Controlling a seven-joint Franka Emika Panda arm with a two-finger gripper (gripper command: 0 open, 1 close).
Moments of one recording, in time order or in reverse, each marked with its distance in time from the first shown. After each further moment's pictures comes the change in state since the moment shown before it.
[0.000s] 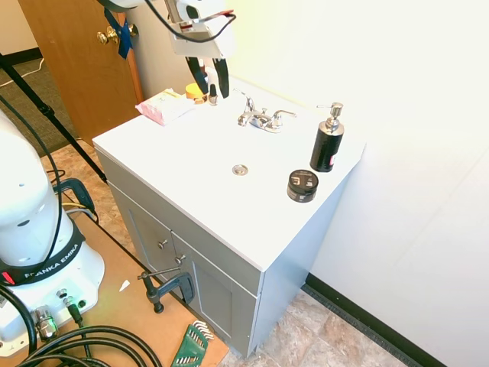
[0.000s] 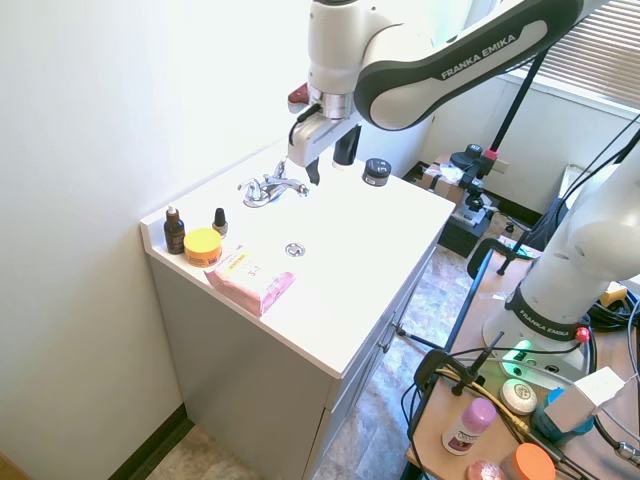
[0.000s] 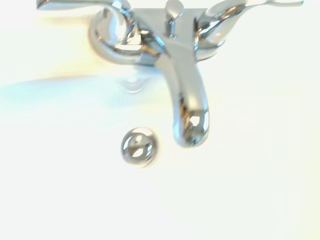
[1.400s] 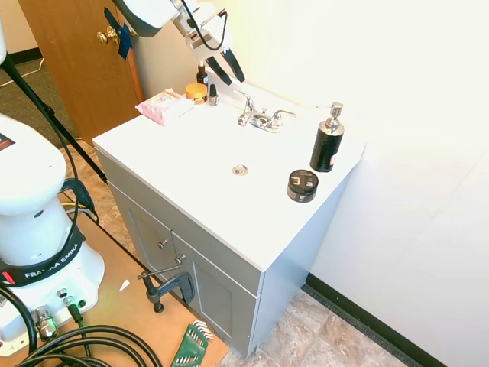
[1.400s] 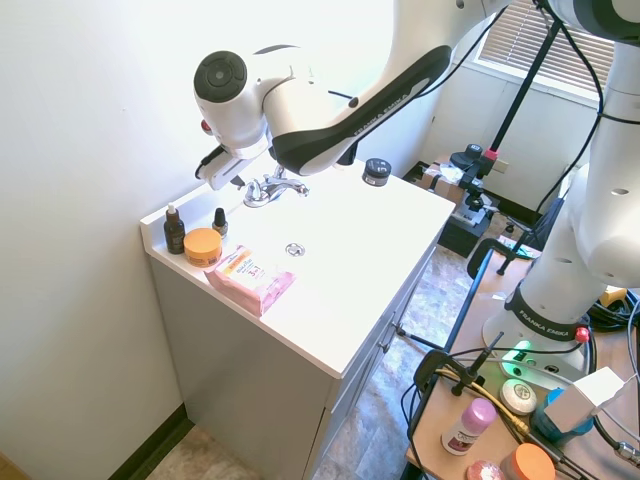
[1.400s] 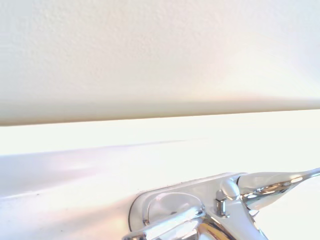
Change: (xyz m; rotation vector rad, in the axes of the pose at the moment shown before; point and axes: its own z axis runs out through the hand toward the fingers) arm -0.040 -0.141 0.047 0.046 0.316 0.090
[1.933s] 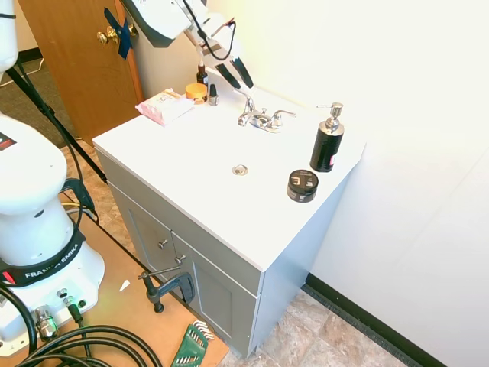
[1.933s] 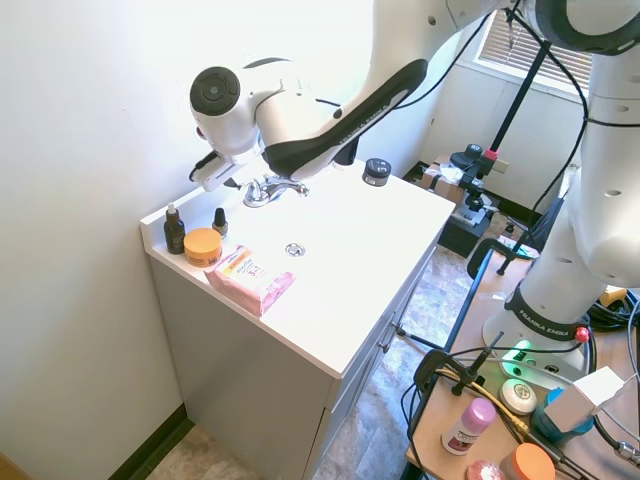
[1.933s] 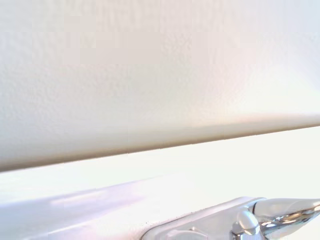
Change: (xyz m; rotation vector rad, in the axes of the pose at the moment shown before) arm 0.005 -0.014 0.026 0.013 0.004 0.032
